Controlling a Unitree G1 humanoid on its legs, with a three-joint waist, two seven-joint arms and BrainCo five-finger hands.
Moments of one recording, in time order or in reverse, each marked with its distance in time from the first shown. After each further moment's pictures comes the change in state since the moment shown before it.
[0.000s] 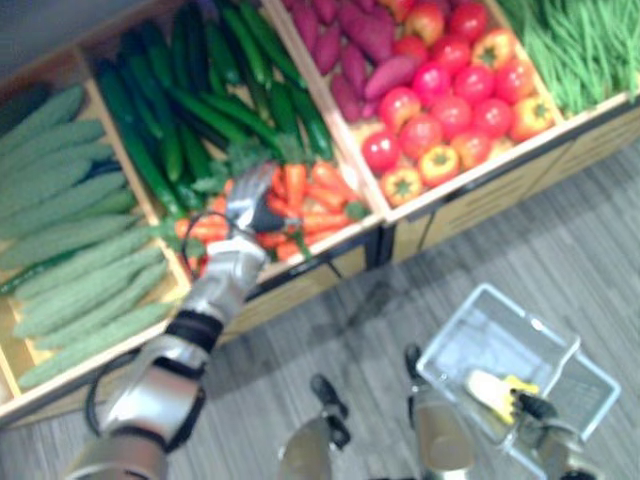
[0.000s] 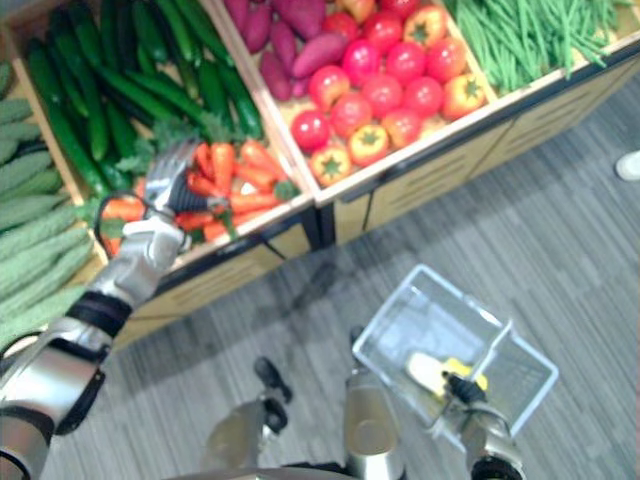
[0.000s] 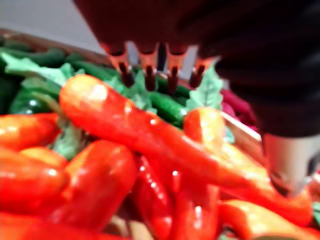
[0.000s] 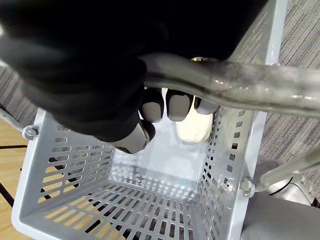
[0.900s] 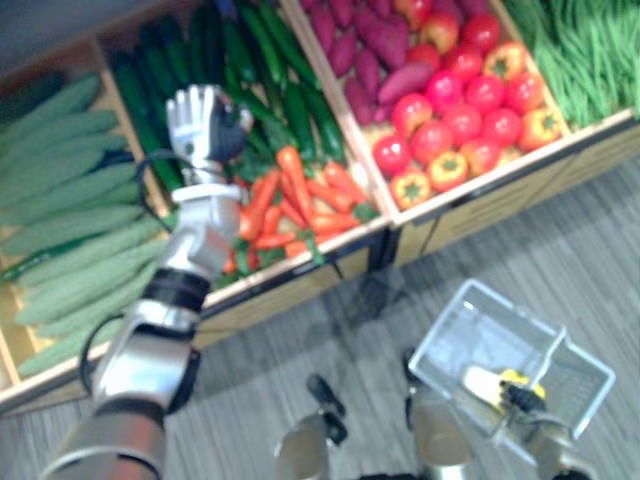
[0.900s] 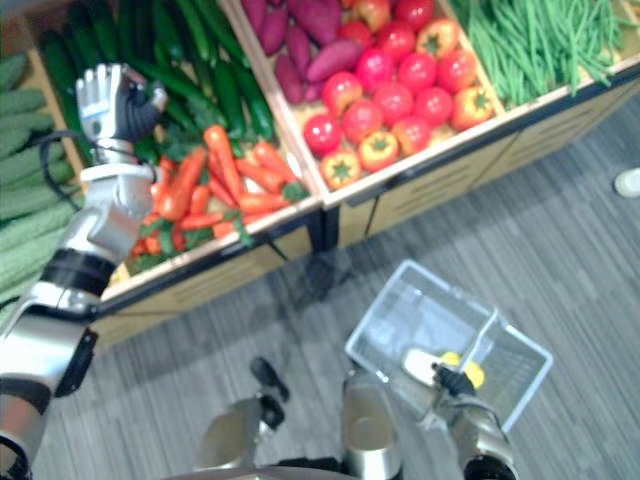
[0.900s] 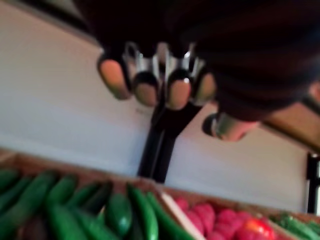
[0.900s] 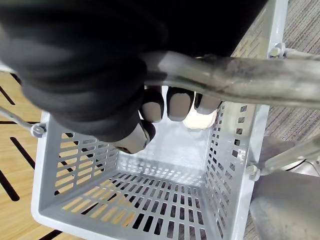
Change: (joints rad) left arm -0.057 0.069 0.150 -0.153 0.040 -0.015 0.230; right arm 0.039 0.013 0.047 -0.028 0.045 -0.031 -0.001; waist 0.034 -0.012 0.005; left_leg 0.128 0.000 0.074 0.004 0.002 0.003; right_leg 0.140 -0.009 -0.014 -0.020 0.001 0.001
